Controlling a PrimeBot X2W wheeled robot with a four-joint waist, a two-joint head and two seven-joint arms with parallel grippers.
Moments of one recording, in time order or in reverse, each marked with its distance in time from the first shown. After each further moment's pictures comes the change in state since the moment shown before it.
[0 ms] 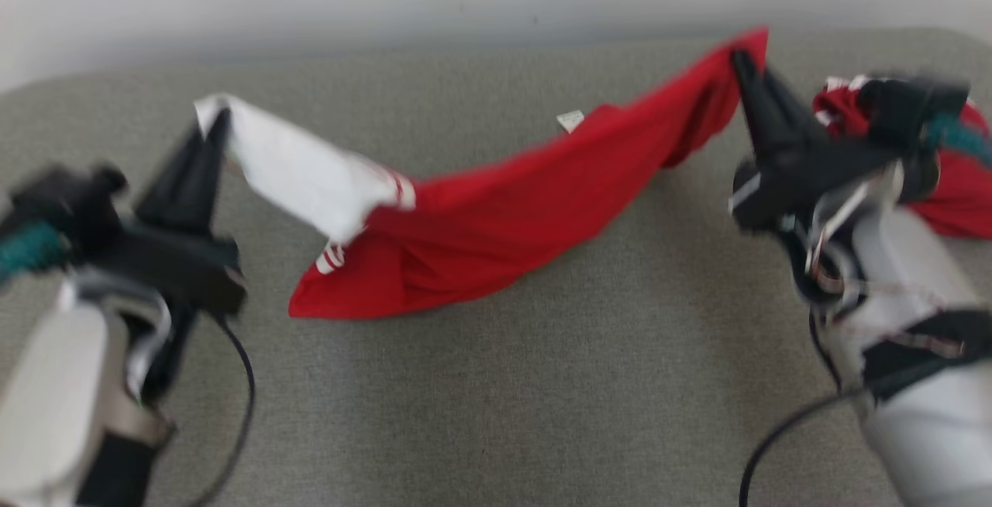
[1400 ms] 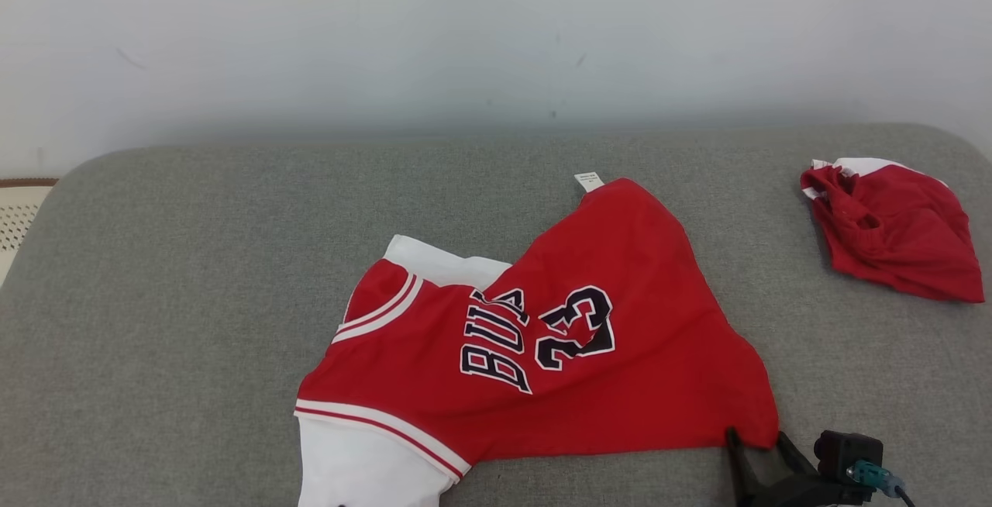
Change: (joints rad) left arm 0.463 -0.204 -0.015 0.431 0.054 0.061 -0.198; right arm 0.481 0.154 -0.245 0.312 -0.295 0.000 -0.099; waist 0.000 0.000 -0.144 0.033
